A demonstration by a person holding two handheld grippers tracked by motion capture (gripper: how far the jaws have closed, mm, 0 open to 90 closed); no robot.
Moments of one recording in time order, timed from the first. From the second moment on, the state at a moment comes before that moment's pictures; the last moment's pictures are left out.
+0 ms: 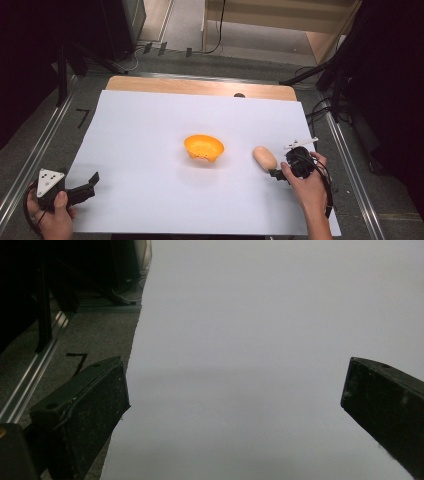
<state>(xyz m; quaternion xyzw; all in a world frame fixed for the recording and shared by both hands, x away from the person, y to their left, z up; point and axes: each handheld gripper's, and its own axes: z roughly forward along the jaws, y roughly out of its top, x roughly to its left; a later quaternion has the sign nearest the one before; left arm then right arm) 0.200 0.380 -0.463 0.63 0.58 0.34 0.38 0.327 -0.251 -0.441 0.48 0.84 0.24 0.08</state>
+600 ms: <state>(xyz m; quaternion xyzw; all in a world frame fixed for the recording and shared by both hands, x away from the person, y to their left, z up) 0.201 0.380 -0.463 0.63 0.58 0.33 0.39 0.366 -0.213 -0.449 0.50 0.84 0.19 0.05</state>
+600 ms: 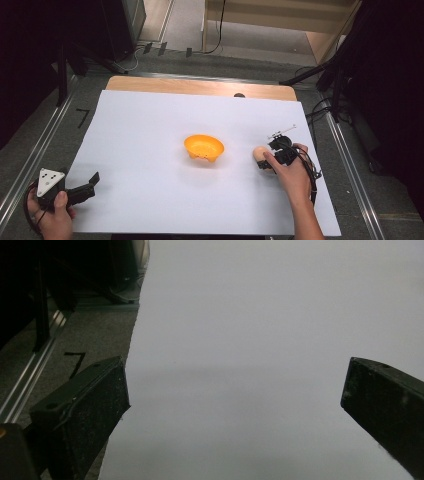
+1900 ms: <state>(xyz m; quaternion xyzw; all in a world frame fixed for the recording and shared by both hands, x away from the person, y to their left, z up) 0.202 0.383 -0.463 0.63 0.59 0.32 0.39 0.380 -0.163 -0.407 0.30 0.92 0.22 0.07</state>
